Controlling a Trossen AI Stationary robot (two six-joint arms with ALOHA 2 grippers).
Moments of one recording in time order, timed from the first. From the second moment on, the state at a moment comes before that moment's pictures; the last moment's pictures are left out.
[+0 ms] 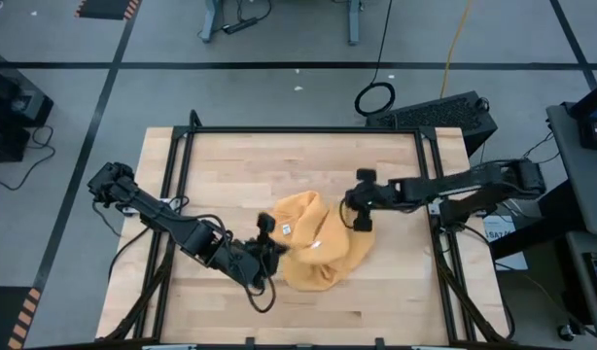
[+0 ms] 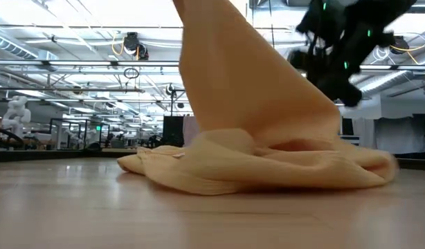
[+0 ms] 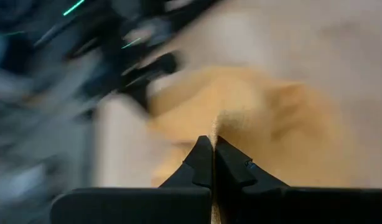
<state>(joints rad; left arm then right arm) -0.52 1.56 1.31 -0.49 -0.73 0.25 -0.03 1.26 0.69 -0.31 0.31 -0.12</state>
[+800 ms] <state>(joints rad) -0.41 1.40 1.38 -0.46 -0.71 0.22 0.30 0.84 1.07 -0.57 0.80 -0.05</state>
